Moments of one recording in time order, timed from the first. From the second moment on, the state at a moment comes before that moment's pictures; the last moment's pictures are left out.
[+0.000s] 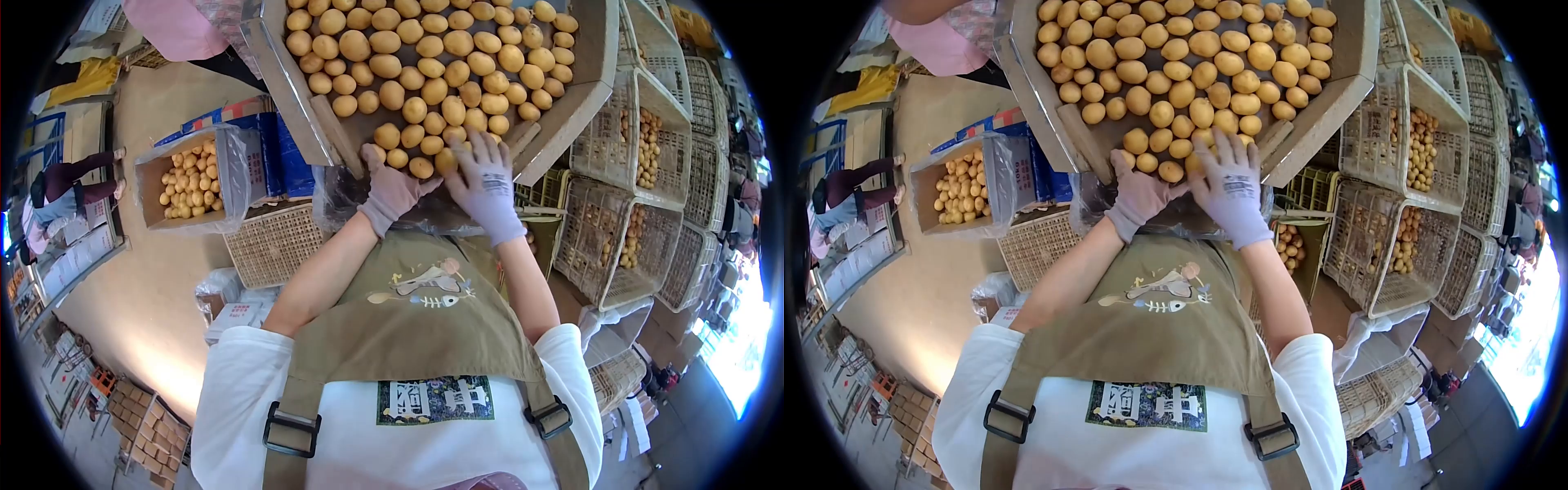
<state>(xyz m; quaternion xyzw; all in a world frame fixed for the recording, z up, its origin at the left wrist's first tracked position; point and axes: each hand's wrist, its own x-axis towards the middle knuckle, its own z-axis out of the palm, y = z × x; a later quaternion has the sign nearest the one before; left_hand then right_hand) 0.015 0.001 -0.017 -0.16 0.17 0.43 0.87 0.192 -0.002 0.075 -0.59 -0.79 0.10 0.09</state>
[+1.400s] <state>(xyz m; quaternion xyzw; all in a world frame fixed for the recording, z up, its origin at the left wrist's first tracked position) 0.027 -0.005 0.002 -0.26 0.23 0.44 0.83 0.195 -0.005 0.092 -0.56 -0.52 0.46 0.45</state>
